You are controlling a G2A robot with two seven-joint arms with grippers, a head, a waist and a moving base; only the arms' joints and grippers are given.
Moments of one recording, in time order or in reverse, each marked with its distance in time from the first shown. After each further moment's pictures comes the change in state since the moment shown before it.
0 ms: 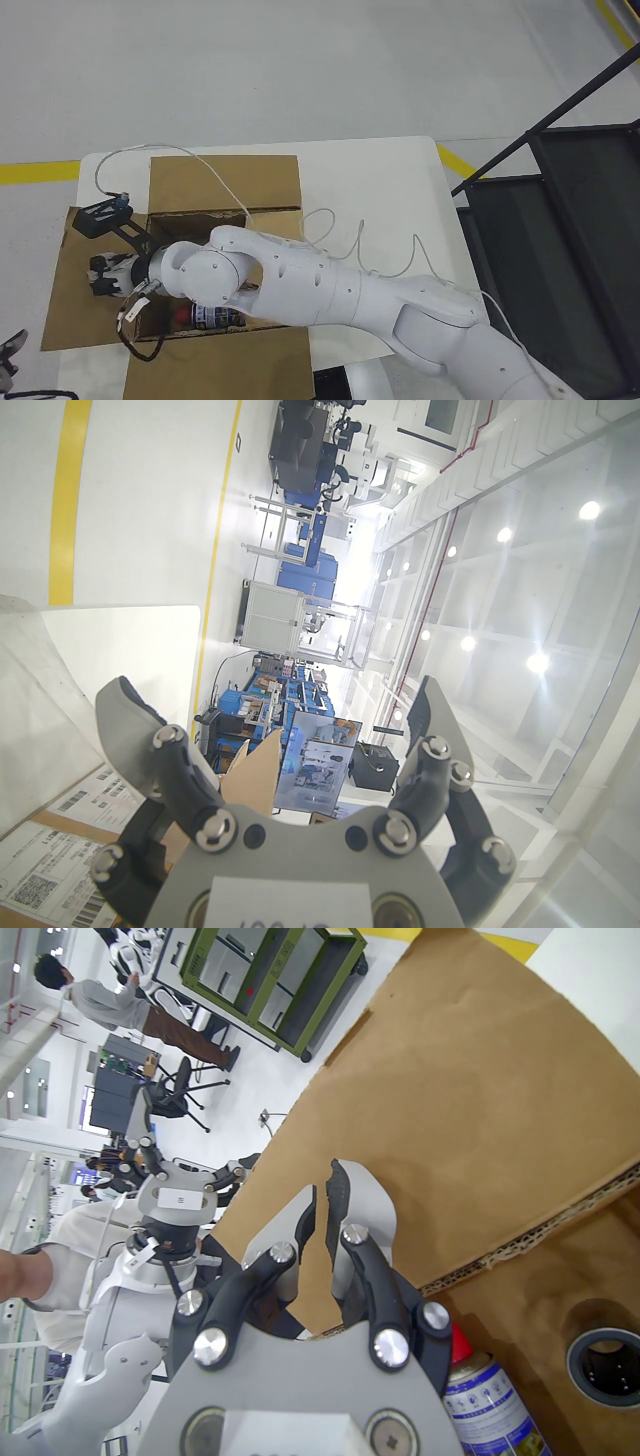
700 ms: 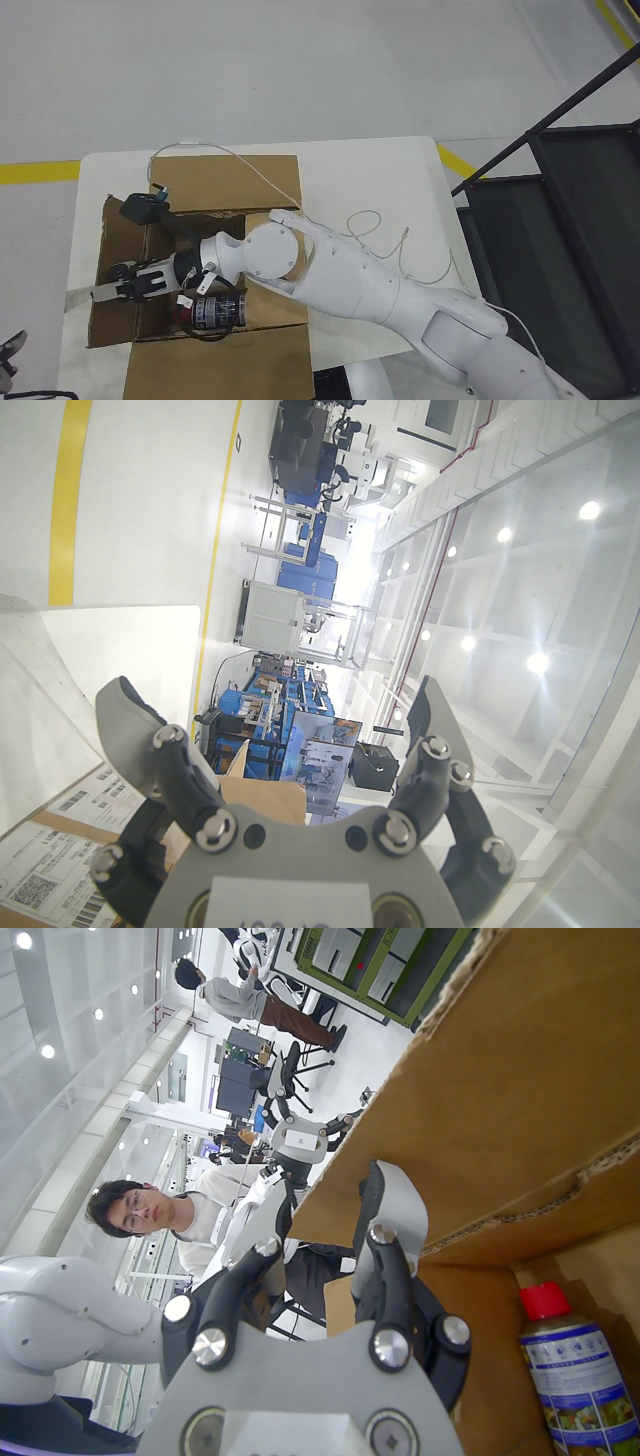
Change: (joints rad) left arm 0.014 -0.001 0.001 -0.003 0.014 -0.005 0.018; right arm -0.120 0.155 0.167 -0.146 0.304 -0.256 0.197
